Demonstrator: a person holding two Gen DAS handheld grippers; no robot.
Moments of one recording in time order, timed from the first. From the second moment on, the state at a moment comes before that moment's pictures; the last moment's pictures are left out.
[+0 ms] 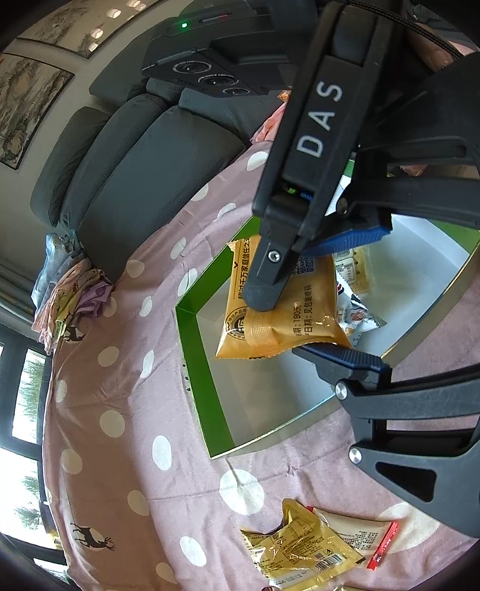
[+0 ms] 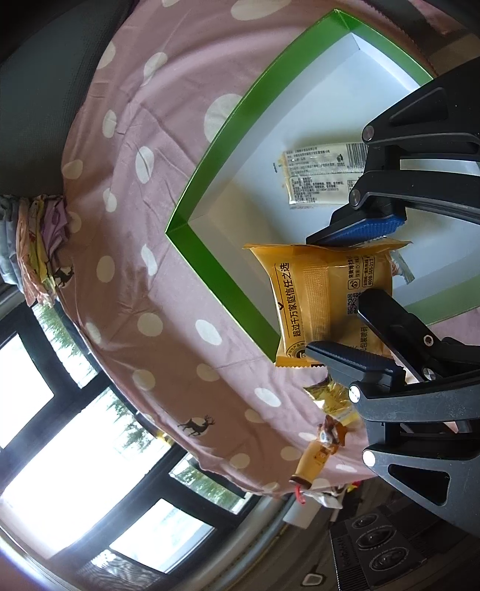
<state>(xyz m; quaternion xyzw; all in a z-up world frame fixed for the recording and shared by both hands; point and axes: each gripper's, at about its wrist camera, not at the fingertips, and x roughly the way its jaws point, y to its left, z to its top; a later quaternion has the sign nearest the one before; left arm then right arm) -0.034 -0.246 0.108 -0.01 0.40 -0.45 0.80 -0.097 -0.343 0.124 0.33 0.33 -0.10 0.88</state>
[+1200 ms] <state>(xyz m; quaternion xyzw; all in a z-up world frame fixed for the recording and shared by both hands) -0.024 -0.287 0.082 0.03 0.47 -0.43 0.77 -0.094 -0.382 0.085 0.40 0.36 -0.13 0.83</state>
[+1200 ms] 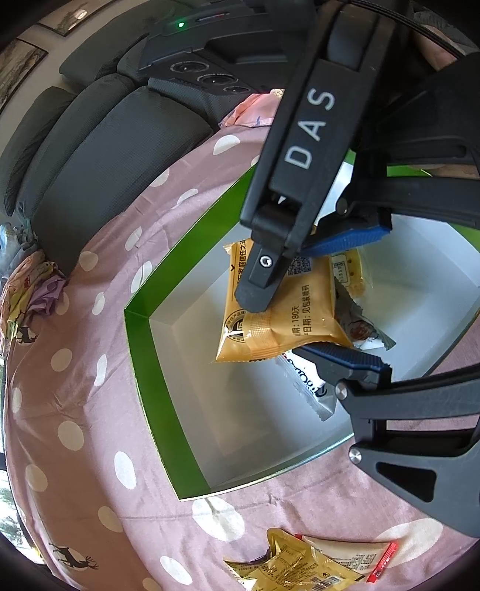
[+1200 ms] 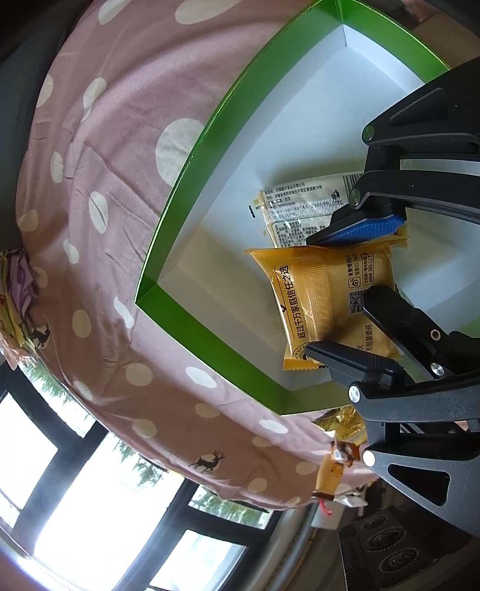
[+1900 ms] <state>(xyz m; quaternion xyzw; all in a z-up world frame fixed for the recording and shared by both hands) -0.034 -0.216 0.117 0.02 0.44 -0.36 0.82 -0.105 -0.369 0.114 0.36 0.33 -0.18 0.85</state>
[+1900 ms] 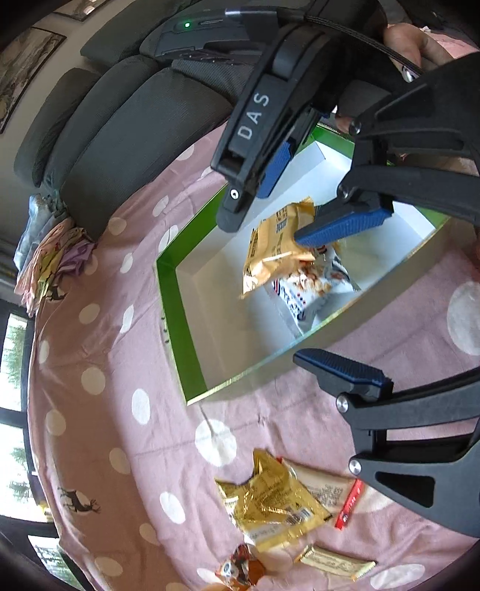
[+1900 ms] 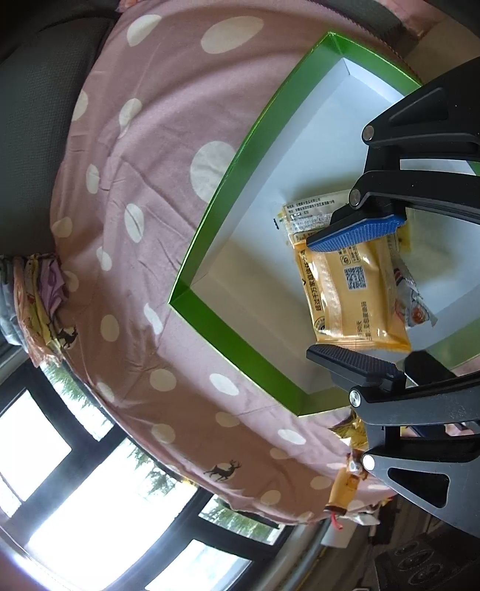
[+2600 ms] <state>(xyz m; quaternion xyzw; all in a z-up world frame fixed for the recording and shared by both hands) -0.013 0.067 0.063 -0.18 0.48 -0.04 0.86 -0.017 -0.201 0.118 0.18 0.39 -0.04 0.90</state>
